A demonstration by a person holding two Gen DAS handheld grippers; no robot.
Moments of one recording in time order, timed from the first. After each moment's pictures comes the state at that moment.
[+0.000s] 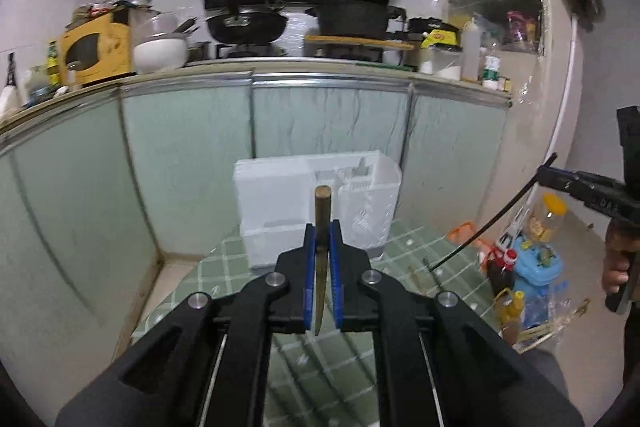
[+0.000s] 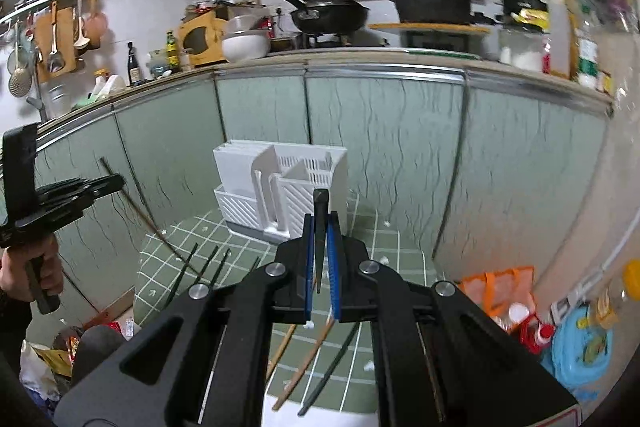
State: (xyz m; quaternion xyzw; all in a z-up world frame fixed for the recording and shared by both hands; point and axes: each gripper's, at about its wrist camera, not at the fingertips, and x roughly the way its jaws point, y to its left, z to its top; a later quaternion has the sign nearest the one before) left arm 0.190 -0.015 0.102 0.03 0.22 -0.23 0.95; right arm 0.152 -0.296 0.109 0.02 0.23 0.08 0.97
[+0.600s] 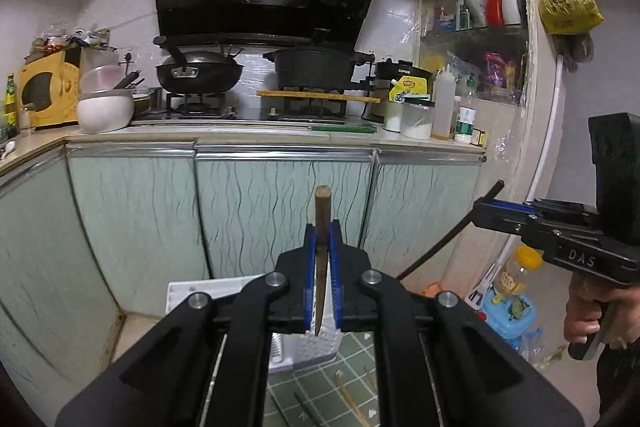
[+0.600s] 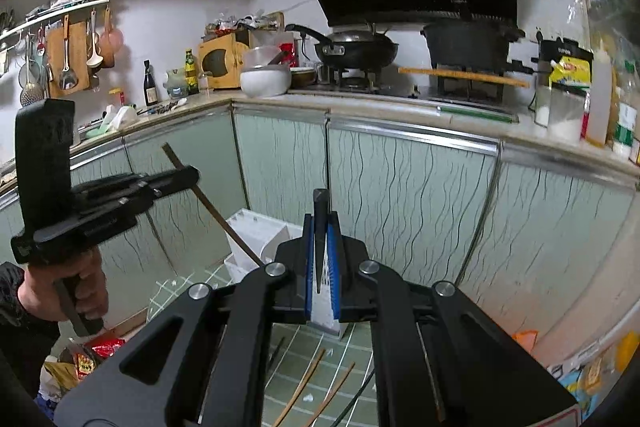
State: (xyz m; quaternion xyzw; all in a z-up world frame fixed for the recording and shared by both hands) left arm 0.269 -0.095 0.198 0.00 0.16 -0.29 0.94; right arm 0.238 -0.290 0.207 0.00 0.20 0.12 0.97
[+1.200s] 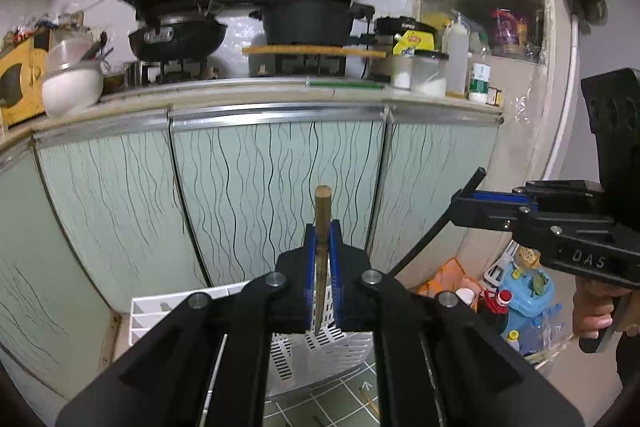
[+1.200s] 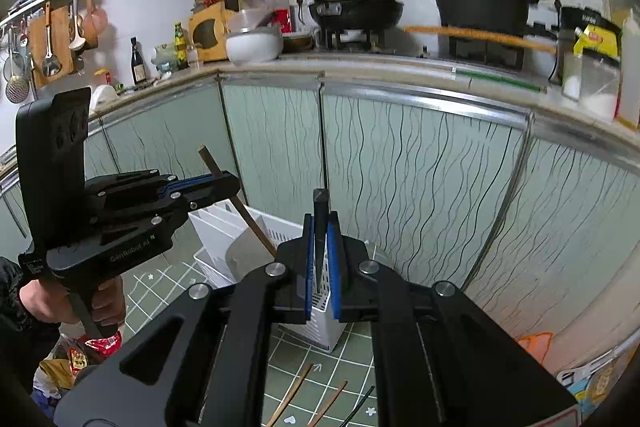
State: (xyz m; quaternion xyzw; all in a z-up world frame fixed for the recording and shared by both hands) left arm 0.358 -0.136 0.134 0.04 0.21 -0.31 0.93; right arm 0.338 -0.299 0.140 0.00 0.26 0.13 0.96
